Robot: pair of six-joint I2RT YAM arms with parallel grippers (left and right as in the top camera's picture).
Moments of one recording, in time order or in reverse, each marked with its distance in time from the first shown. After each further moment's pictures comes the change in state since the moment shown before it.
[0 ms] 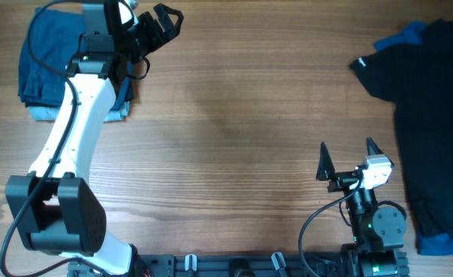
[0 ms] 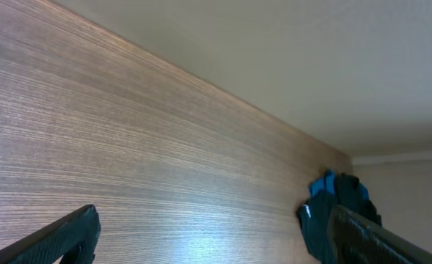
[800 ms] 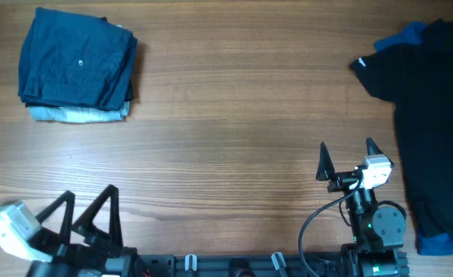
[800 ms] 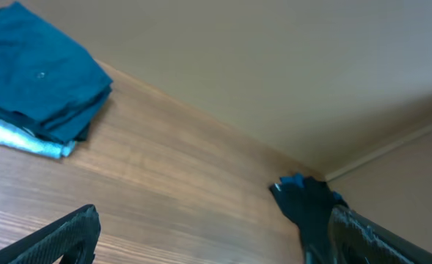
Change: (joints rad) left arm 0.007 -1.320 -0.117 -0.860 -0.262 0.031; right arm 0.000 0.000 0.000 -0.003 0.000 -0.003
